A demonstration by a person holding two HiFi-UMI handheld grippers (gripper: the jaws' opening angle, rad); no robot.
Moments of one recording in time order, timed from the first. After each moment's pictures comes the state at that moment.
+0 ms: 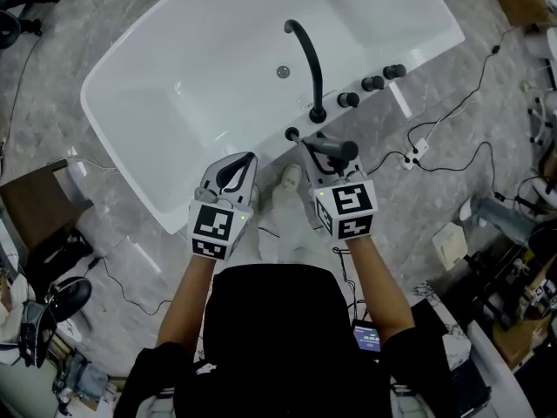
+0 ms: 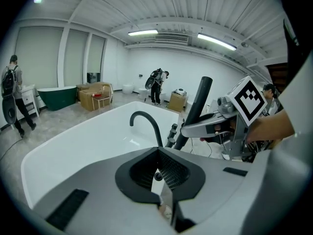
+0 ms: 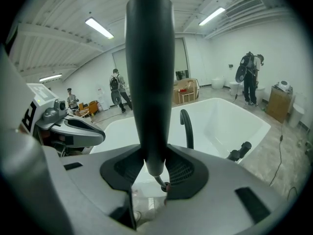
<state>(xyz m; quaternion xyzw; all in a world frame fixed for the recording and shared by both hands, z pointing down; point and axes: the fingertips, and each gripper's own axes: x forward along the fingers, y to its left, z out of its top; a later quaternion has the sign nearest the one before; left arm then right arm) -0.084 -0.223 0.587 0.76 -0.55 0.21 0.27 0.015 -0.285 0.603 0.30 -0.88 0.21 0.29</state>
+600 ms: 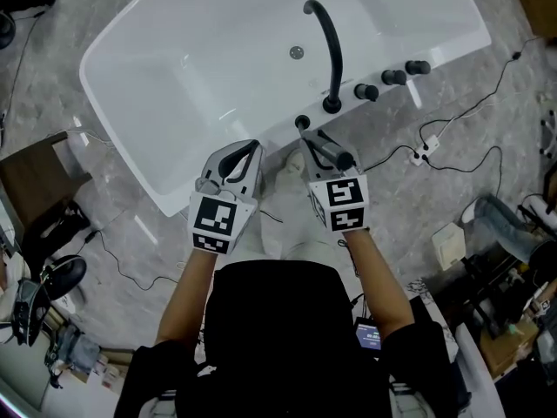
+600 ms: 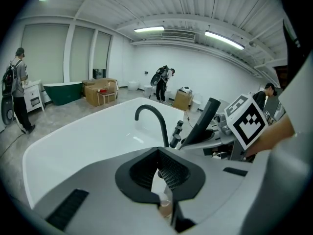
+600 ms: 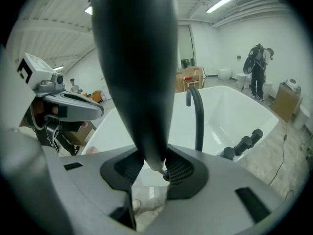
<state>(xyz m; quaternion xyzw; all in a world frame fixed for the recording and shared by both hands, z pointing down) -0.094 -0.231 0.621 0.74 -0.57 0.21 0.29 0.004 -0.271 0.684 0.27 -0.87 0.22 0.35</state>
